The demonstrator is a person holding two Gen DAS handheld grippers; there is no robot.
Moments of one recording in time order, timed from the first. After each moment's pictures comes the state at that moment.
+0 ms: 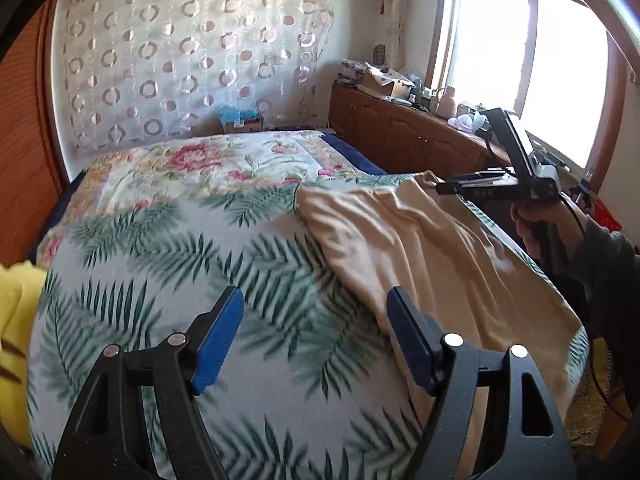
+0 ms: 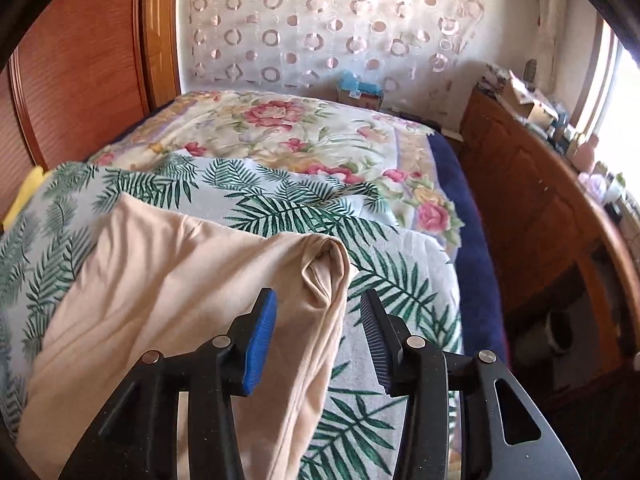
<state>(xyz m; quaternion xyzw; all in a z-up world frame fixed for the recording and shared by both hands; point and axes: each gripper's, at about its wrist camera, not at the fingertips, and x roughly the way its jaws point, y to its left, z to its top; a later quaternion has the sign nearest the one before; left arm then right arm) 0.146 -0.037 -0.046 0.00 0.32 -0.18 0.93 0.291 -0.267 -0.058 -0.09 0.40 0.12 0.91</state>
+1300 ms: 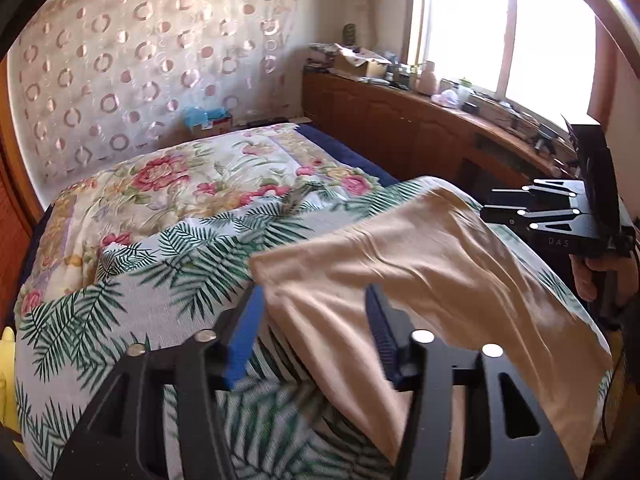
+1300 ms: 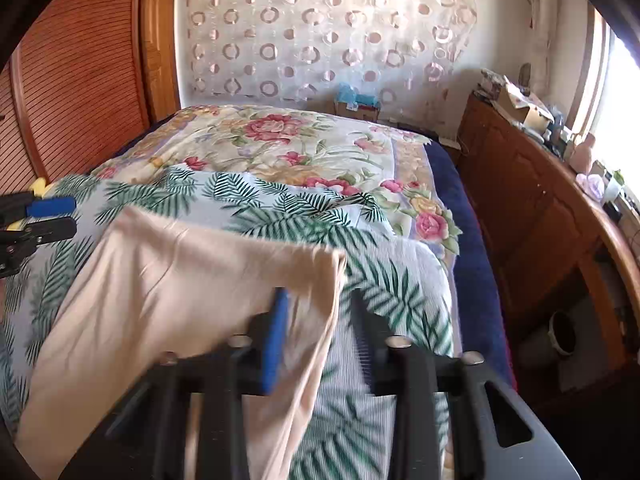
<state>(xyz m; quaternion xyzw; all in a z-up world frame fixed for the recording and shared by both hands) 0.229 -0.091 -0.043 0.05 0.35 -0.22 0.91 0.230 -0.288 -0.048 -0.10 0.37 0.13 0.92</state>
